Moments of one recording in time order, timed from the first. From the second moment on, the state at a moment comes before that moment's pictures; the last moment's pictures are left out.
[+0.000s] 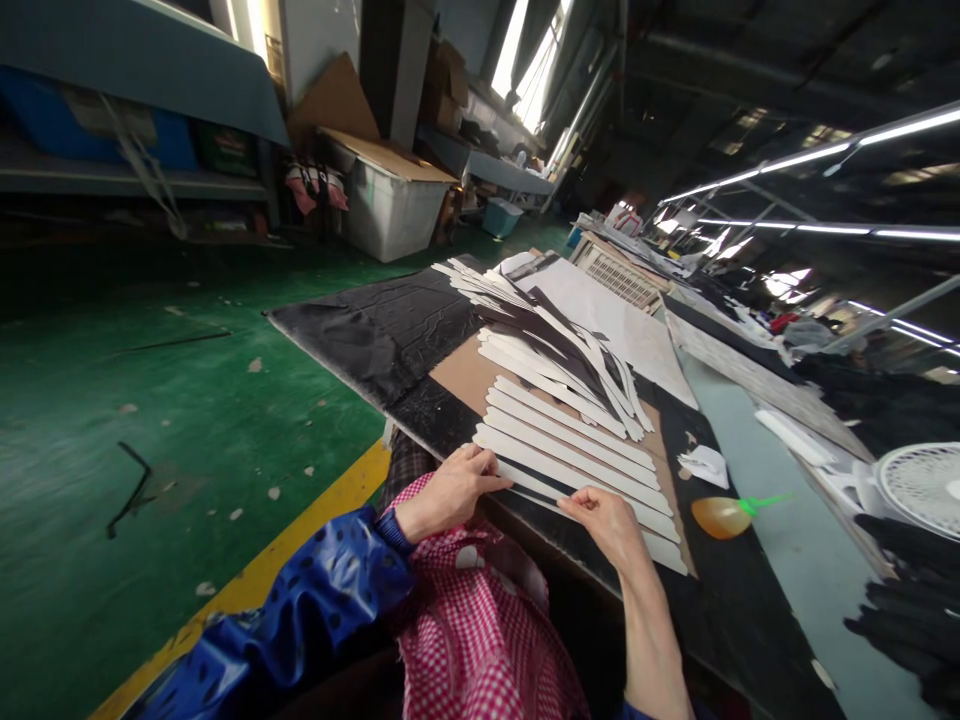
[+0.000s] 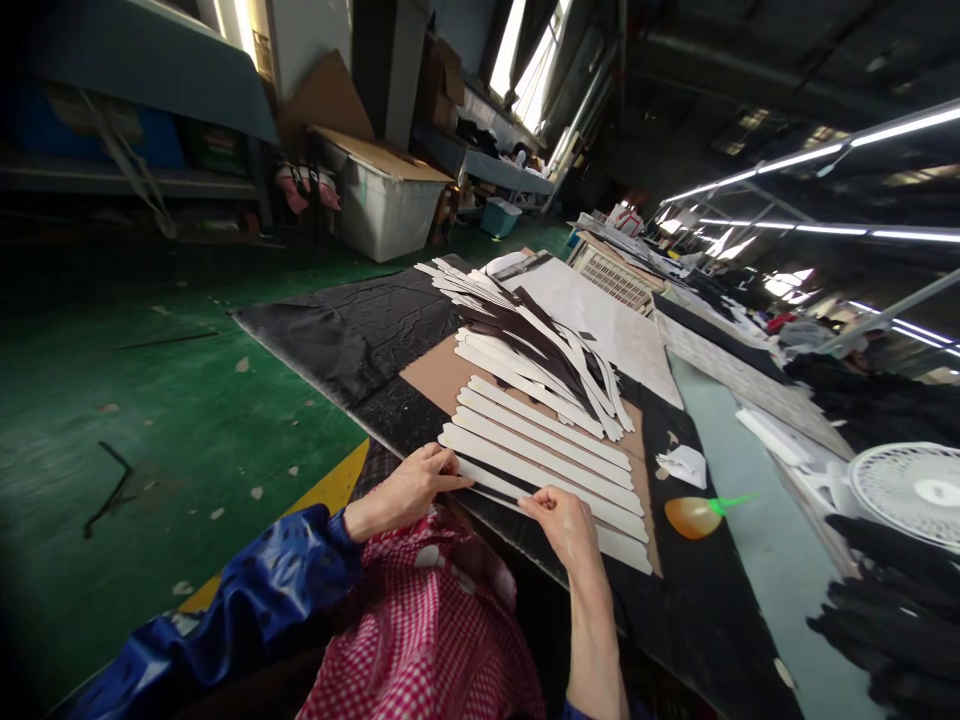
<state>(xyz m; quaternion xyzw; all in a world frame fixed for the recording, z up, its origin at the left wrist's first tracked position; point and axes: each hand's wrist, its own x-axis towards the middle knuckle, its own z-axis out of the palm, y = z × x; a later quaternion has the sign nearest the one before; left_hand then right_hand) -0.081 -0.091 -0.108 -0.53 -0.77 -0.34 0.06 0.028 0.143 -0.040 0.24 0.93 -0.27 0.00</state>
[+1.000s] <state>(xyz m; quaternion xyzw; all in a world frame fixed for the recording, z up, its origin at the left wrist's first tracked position) -0.068 -0.082 -0.058 -0.41 -0.66 -0.63 -0.03 0.017 0.135 -0.038 0.27 0.95 -0.13 0.07</state>
